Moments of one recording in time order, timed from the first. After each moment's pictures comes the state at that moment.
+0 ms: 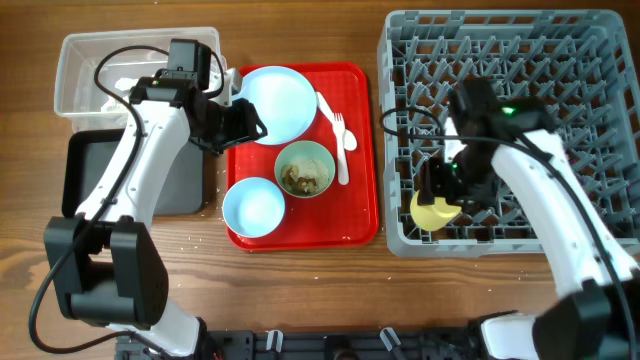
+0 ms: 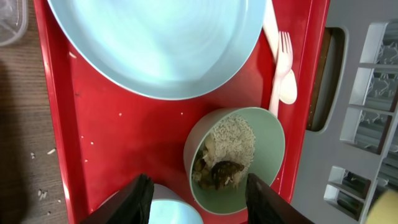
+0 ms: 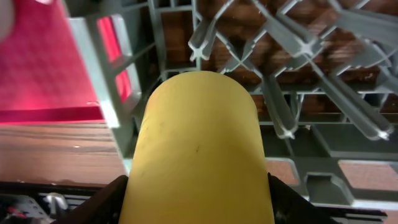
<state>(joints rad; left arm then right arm) -0.10 1.76 1.39 -0.92 0.40 -0.26 0.21 1.57 1.30 -1.41 -0.14 0.27</state>
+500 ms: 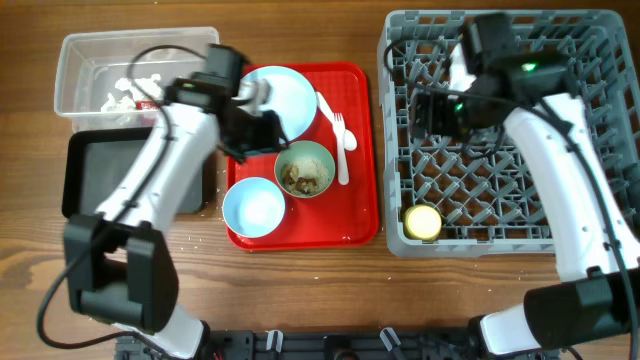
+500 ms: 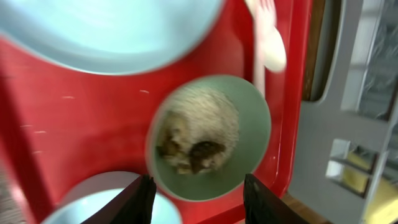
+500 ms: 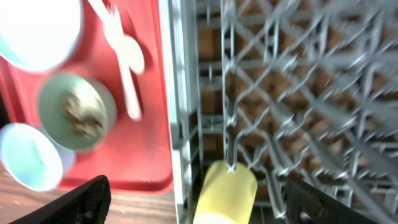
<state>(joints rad) -0.25 1.76 1.39 -0.95 0.36 -0.27 0.18 1.66 1.69 -1.33 -0.13 0.26</state>
